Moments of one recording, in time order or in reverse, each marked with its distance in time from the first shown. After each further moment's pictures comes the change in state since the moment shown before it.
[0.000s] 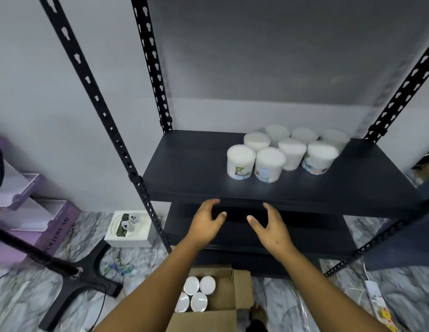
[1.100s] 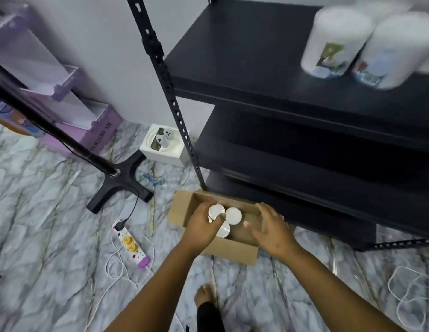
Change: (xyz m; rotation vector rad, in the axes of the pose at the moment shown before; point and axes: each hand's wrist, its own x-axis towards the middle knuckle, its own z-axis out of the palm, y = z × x) left_hand -0.112 -0.211 0.079 -0.027 0.109 -0.486; right_hand -0.028 0.158 0.160 -0.315 -0.556 -0.066
